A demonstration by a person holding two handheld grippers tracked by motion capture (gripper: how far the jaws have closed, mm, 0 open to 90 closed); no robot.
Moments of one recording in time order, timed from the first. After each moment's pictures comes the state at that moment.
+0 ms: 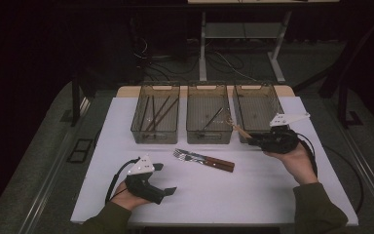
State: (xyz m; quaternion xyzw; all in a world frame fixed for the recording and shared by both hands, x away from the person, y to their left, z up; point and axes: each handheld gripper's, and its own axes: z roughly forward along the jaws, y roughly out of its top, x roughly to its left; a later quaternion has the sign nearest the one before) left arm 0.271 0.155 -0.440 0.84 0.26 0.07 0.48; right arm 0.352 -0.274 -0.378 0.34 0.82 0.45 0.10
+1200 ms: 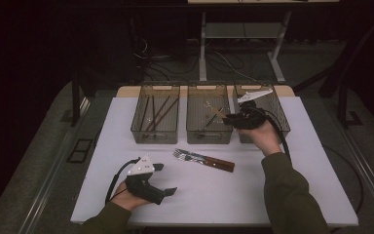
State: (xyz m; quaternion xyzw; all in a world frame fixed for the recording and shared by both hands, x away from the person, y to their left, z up) left arm 0.270 0.154 -0.439 0.84 0.25 0.07 0.48; right arm 0.423 -0.203 -0.367 0.37 0.83 0.41 0.11
